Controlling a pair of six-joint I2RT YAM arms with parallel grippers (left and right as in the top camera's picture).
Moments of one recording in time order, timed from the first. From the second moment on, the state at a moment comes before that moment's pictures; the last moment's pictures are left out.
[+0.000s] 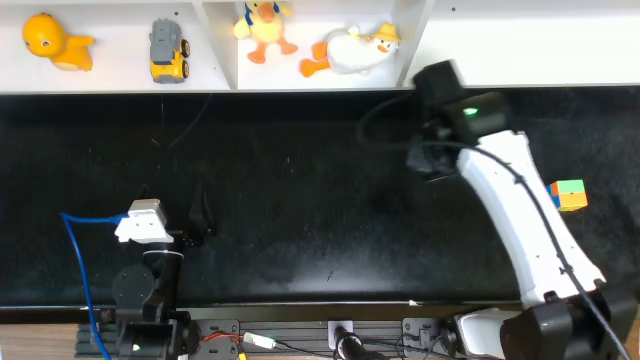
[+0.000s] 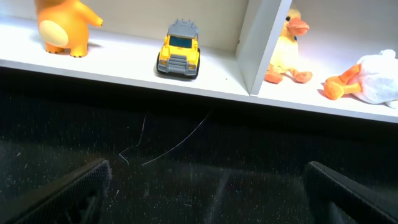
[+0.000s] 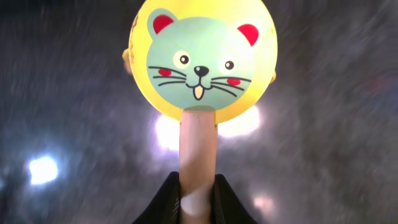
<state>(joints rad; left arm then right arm) -0.02 0.01 0.02 -0.09 -0.02 -0.18 0.26 1.55 1.36 -1.23 0.14 0.49</state>
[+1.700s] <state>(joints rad) -0.02 0.01 0.02 -0.09 -0.02 -0.18 0.06 1.83 1.36 -0.41 0.10 0.04</state>
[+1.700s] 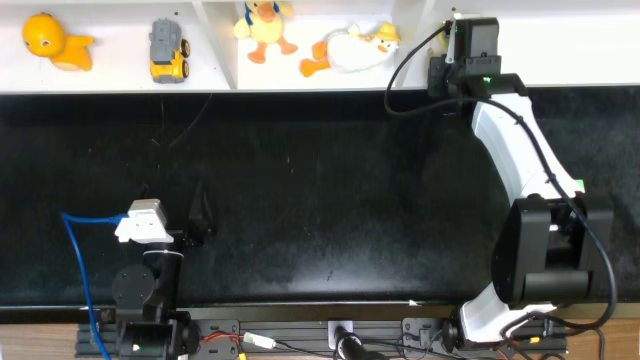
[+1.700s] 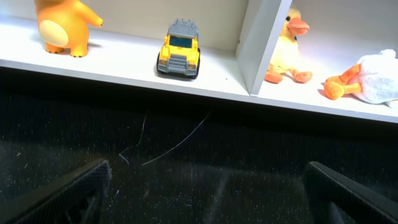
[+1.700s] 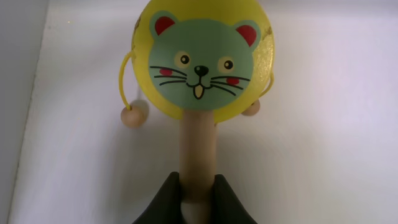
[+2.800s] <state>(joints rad) -0.02 0.01 0.02 -0.09 -0.02 -0.18 -0.60 1.38 1.32 -1.19 0.18 0.68</state>
